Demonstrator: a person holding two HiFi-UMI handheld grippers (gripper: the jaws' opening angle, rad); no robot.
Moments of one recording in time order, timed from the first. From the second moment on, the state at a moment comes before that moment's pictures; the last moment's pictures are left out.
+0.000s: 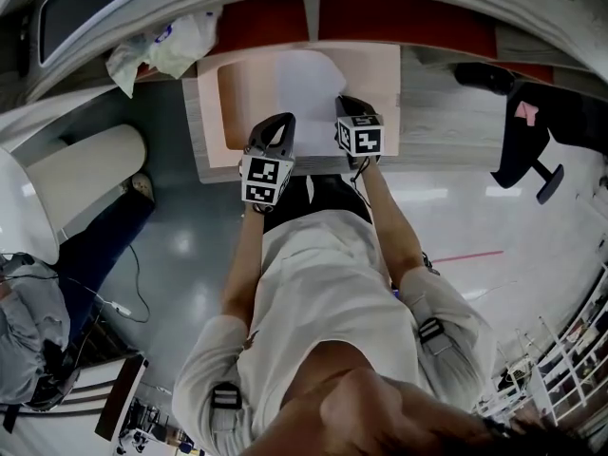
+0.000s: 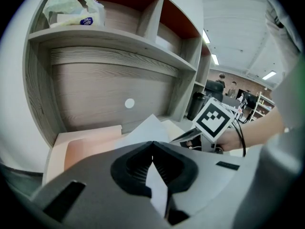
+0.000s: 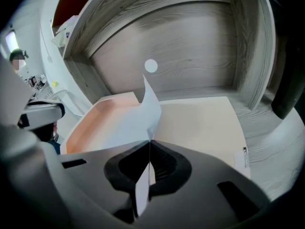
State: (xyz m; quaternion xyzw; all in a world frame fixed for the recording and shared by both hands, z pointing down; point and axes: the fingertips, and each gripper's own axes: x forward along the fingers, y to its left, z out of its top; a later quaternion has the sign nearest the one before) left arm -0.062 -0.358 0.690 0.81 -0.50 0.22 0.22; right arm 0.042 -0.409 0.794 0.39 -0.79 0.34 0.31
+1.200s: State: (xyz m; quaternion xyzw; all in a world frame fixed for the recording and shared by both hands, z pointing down) left arm -0.122 -0.366 0.713 0.81 -0.47 0.23 0.25; right arm -0.052 -0.403 0.810 0.37 -0.79 0.36 0.34
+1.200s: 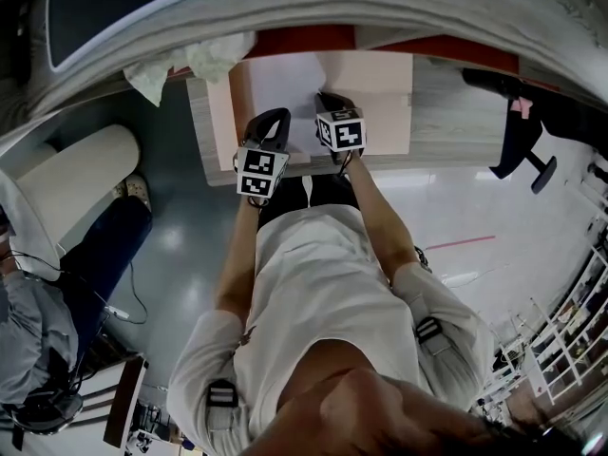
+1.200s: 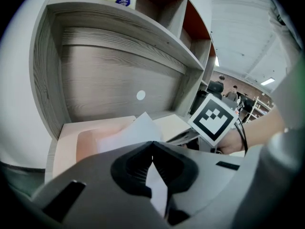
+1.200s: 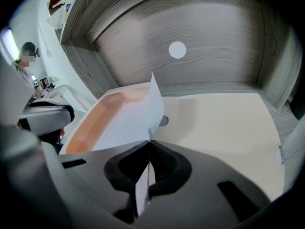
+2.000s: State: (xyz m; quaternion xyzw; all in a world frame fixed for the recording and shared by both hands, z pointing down) left arm -0.151 -0.357 0.714 0.80 -0.49 0.22 0.27; right arm -0.112 -0.387 0.814 0.31 -0.81 0.35 0.36
